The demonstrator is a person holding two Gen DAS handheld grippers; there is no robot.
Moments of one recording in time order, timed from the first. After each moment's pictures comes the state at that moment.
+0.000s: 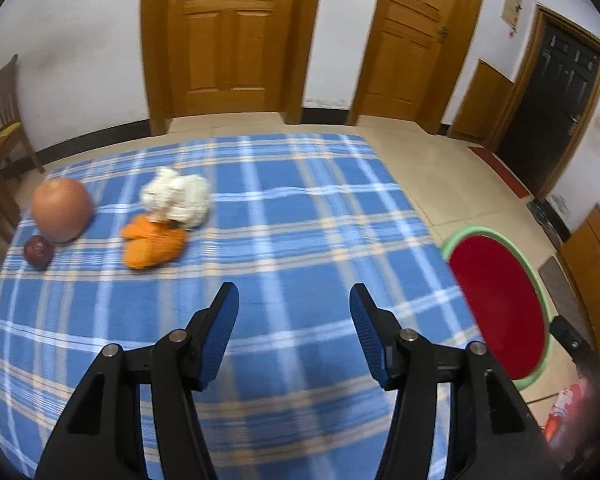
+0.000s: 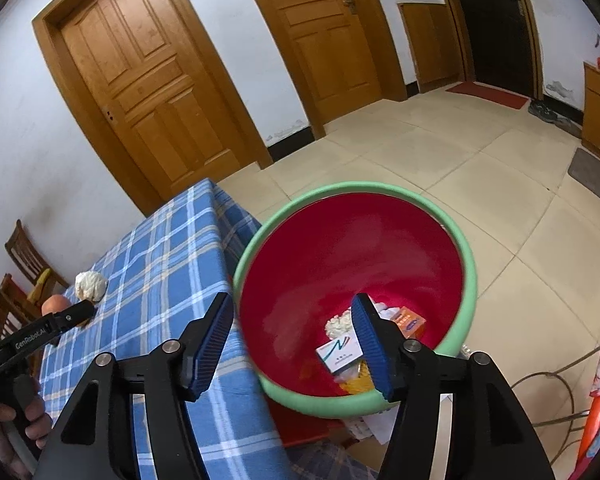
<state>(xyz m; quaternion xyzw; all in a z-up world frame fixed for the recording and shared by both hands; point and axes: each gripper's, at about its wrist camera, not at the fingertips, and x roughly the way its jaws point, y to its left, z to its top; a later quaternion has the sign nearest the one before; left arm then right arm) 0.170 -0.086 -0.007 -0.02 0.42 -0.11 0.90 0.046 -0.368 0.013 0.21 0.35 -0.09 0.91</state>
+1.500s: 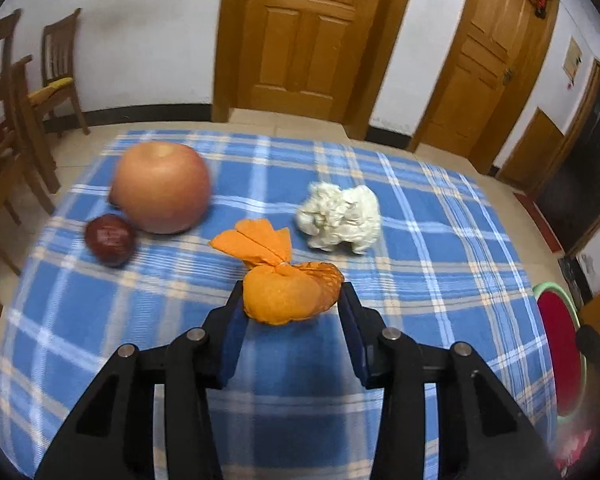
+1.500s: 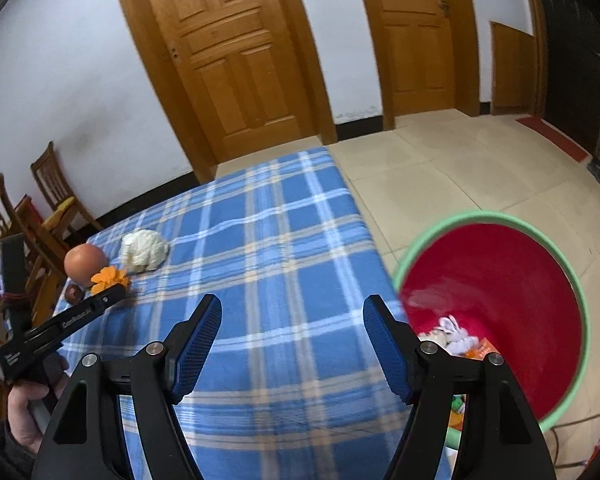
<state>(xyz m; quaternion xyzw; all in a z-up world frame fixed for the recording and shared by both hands) 0.203 0.037 -0.034 -0.09 0.40 -0.02 0.91 0.140 -0.230 0.023 0.11 0.39 0.02 0.92</state>
